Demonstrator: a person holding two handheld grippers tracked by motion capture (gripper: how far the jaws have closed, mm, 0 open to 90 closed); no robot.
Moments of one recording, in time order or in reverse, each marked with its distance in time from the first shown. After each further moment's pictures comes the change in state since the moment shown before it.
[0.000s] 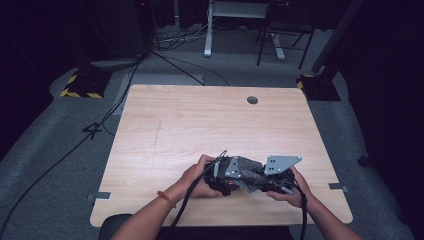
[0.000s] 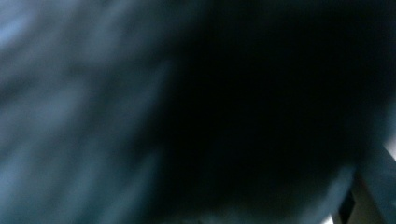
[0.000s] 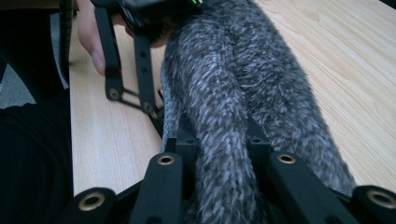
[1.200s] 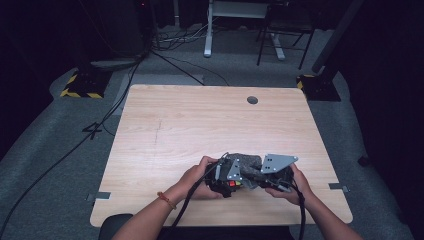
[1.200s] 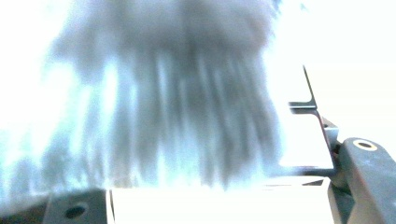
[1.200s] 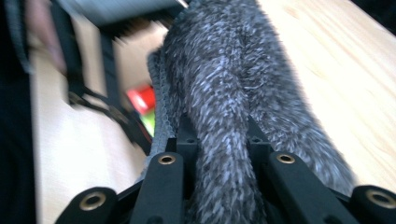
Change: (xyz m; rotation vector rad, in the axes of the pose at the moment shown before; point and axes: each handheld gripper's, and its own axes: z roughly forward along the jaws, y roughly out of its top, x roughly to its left) left arm -0.004 0.000 -0.007 -0.002 0.022 0.024; right arm -0.003 0.006 -0.001 0.073 -0.124 -0.057
